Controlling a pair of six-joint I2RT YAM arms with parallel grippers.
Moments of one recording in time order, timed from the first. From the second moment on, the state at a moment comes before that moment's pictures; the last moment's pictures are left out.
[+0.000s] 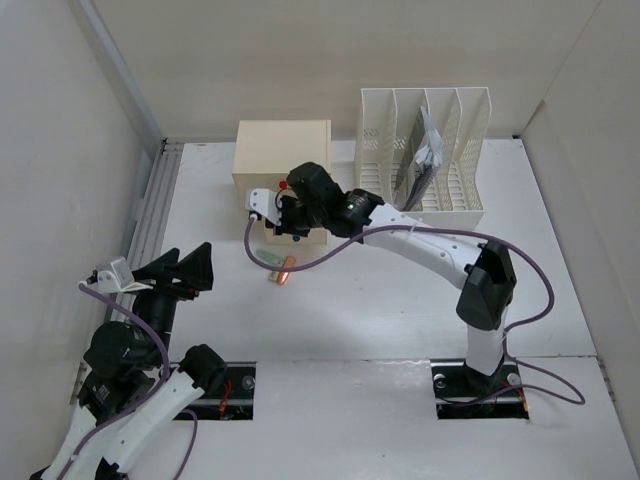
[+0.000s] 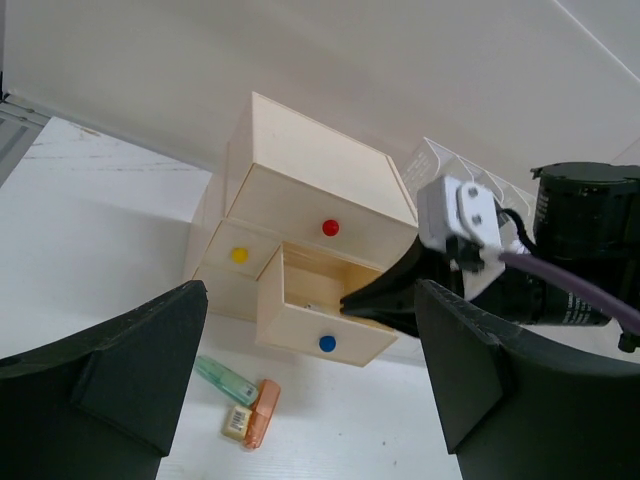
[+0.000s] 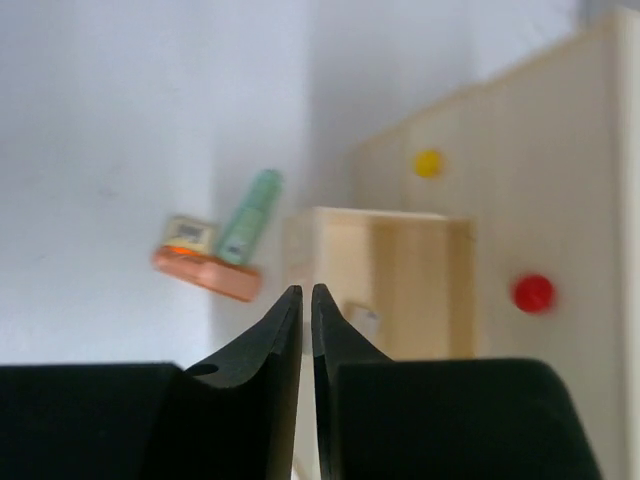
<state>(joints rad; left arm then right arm) -0.72 0.06 0.71 -0.42 -0.62 -0.42 0.95 1.90 1.78 -0.48 -0.17 -0.64</state>
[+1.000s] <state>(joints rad) -0.72 0.06 0.71 -0.42 -0.62 -0.42 1.03 2.25 1.81 -0.50 -0.17 -0.72</state>
